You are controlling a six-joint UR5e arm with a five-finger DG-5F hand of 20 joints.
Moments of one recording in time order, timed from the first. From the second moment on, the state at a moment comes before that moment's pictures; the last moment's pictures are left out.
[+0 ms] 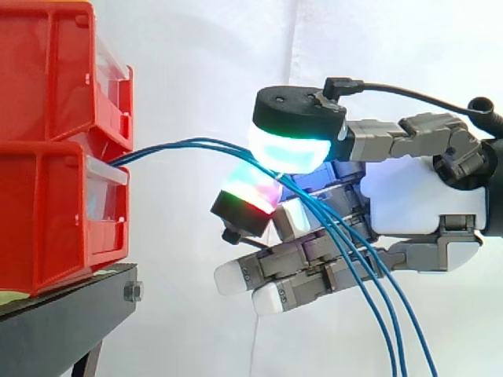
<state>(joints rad) 0.18 -2.28 -1.19 -2.80 -1.12 -0.09</state>
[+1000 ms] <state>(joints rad) 0.18 -2.27 -1.19 -2.80 -1.12 -0.09</state>
